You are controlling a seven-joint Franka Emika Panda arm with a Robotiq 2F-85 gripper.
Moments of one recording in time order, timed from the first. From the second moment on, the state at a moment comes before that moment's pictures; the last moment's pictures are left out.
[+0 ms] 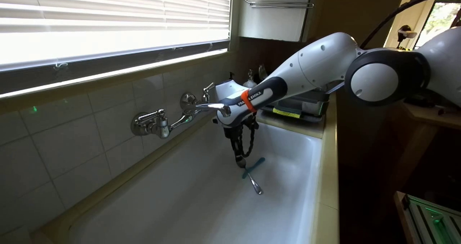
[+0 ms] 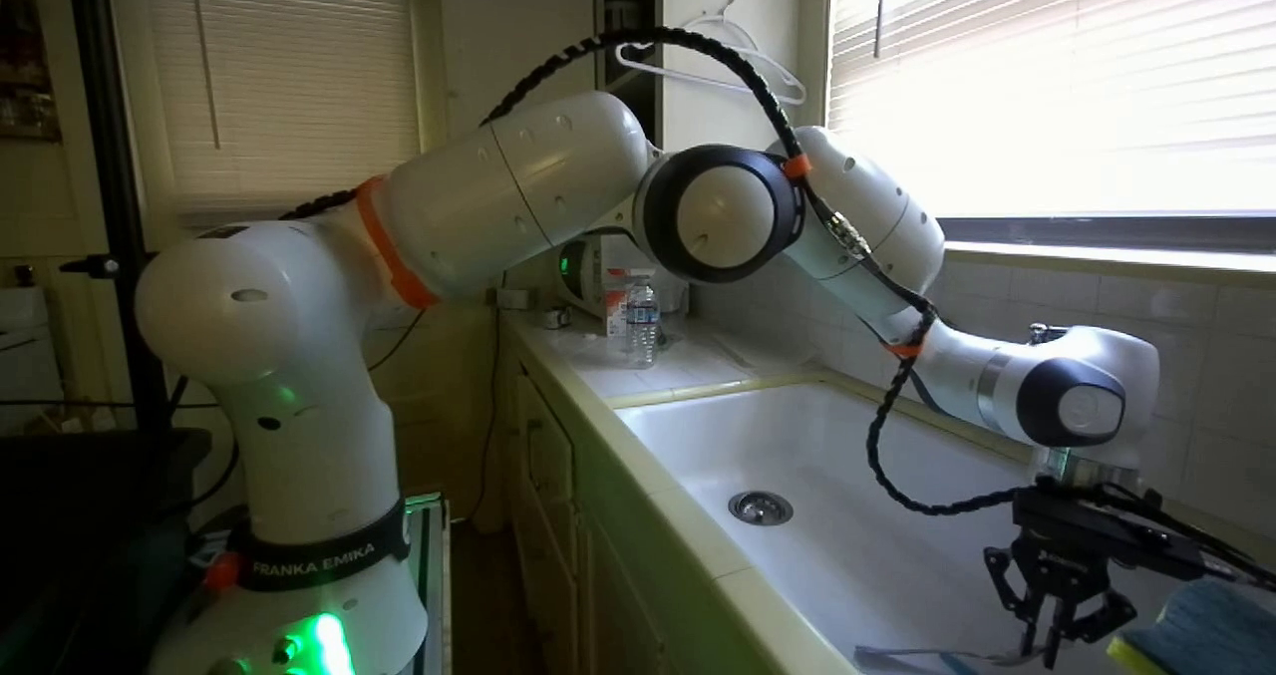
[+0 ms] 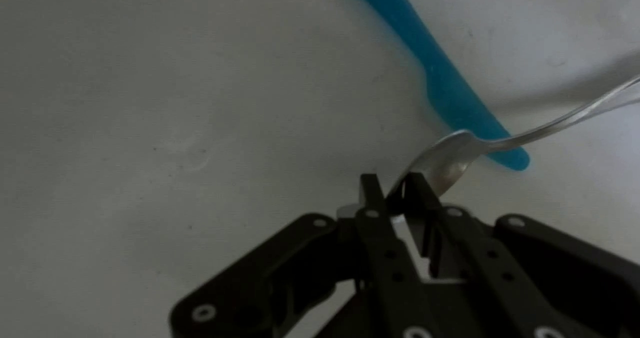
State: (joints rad) arm -0.24 1.11 0.00 -1.12 -0.14 2.04 -0.81
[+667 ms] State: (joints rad) arm -0.21 1.01 -0.05 -1.18 -0.15 2.19 -0.51
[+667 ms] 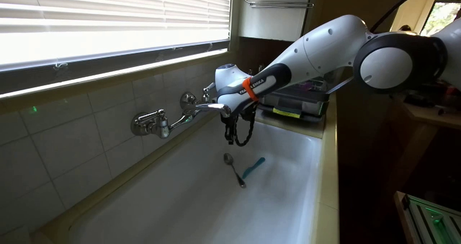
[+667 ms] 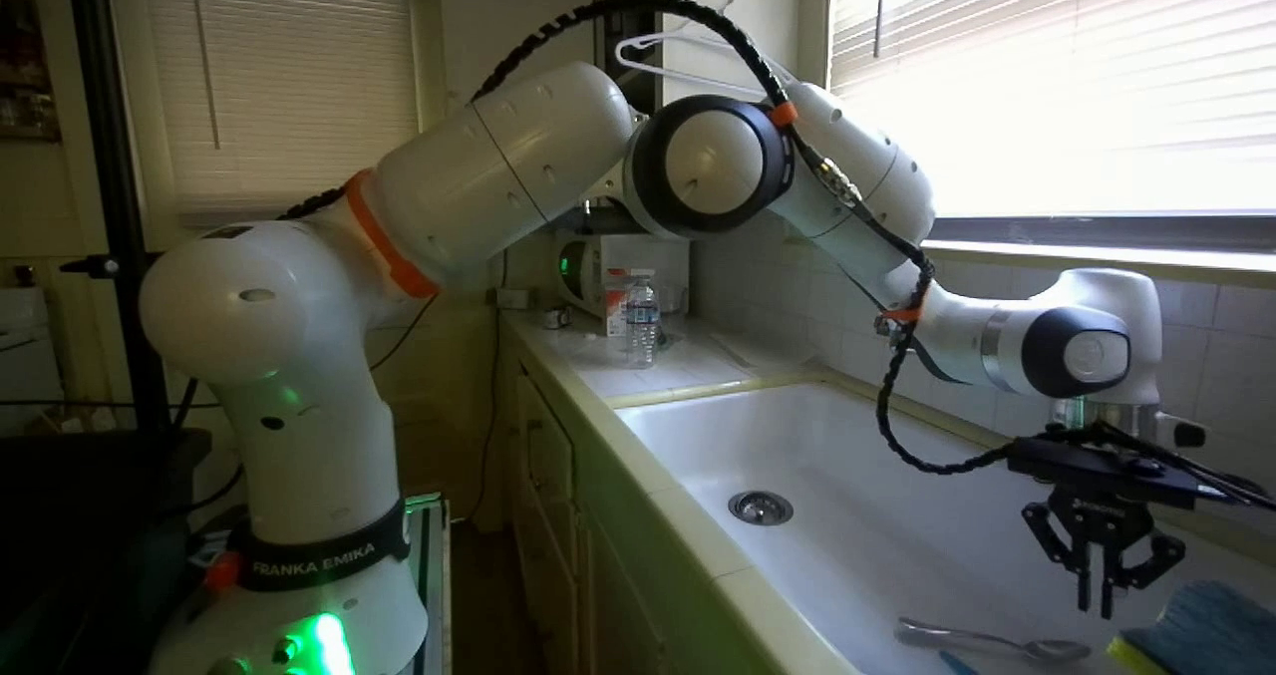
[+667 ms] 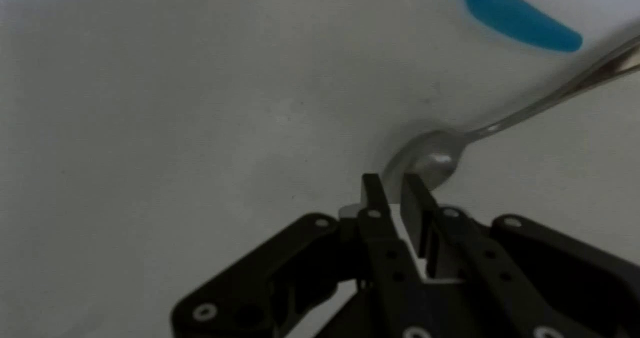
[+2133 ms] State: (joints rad) arm -0.10 0.86 -0.13 -1.44 -0.18 2.27 0.00
